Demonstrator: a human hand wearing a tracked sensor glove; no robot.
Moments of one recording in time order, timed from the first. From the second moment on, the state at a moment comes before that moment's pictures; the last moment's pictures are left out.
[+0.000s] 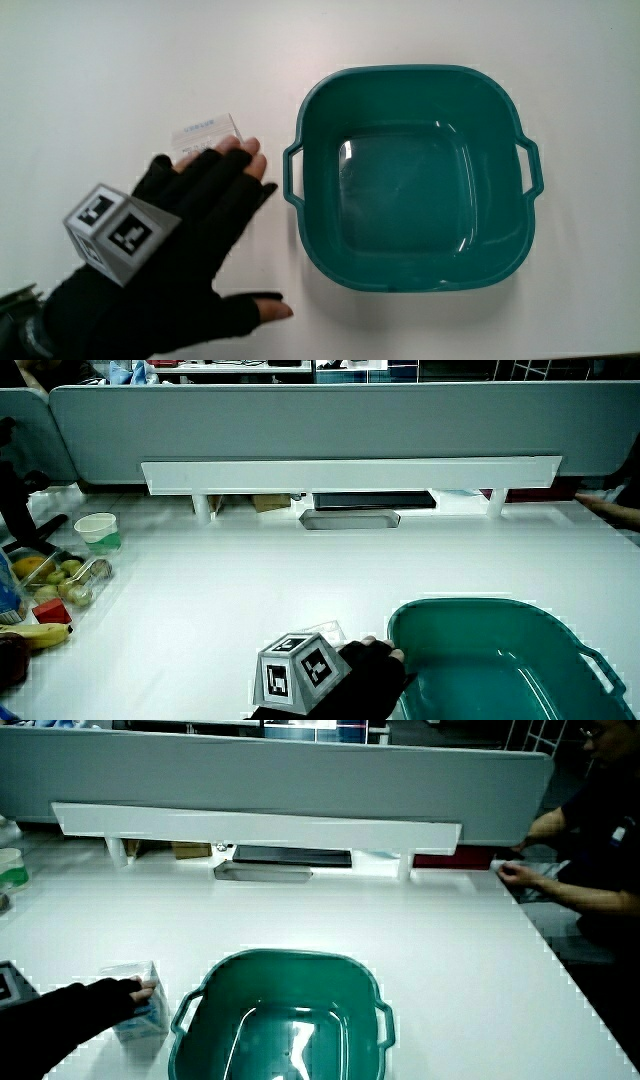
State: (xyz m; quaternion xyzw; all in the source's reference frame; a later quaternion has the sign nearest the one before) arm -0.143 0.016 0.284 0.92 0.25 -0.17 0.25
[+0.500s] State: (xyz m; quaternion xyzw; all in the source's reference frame) arm -0.172 -0.027 0.308 0.92 0.15 -0.20 0.29
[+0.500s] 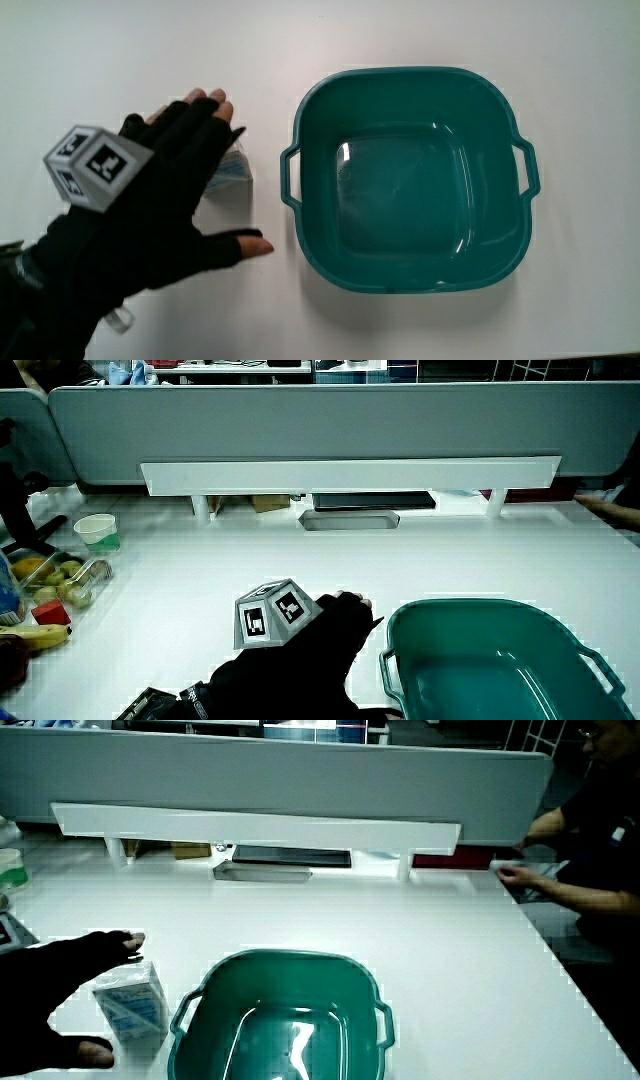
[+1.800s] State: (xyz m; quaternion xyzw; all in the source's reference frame) arm -0.207 -0.072 0.370 0.90 0.05 -0.24 0.36
